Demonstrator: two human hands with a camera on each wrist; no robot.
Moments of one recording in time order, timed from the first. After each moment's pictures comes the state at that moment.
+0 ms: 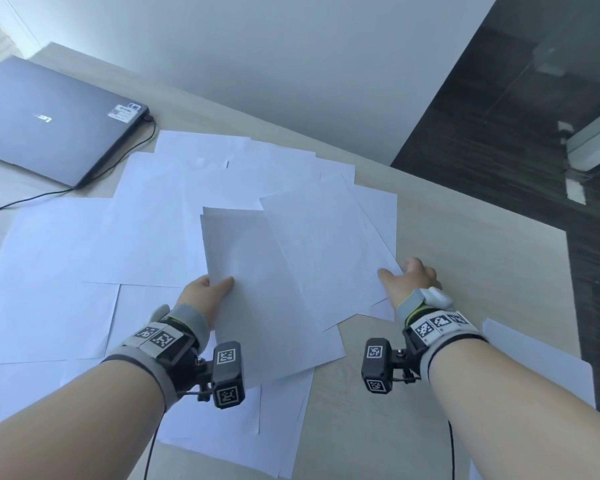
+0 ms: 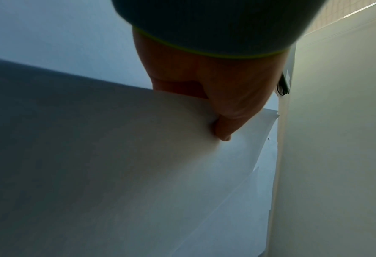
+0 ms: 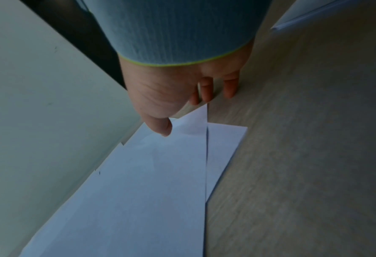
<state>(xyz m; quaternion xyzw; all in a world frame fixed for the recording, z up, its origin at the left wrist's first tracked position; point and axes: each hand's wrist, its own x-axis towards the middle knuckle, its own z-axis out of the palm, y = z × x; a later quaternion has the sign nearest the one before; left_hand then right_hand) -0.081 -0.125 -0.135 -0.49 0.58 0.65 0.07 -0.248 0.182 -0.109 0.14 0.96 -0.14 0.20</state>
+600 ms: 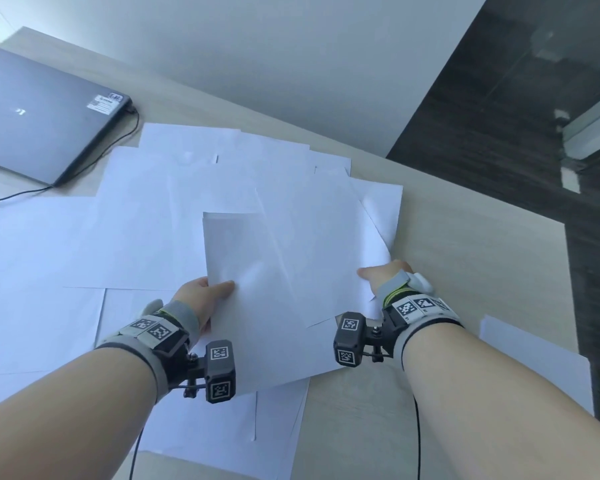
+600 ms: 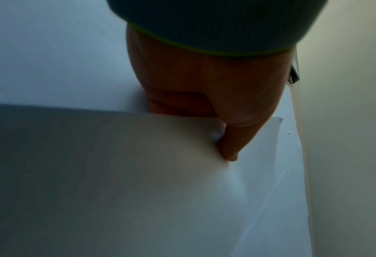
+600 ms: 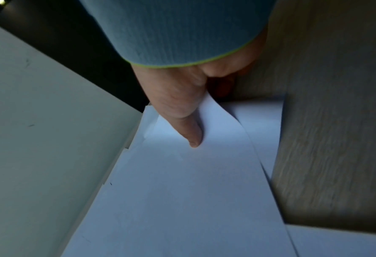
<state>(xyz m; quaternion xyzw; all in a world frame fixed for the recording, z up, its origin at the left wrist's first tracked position) -0.092 -0.124 -0.142 -0.49 0.54 0.67 0.13 -0.261 0.148 -0.104 0.24 0.92 -0.12 0.29</state>
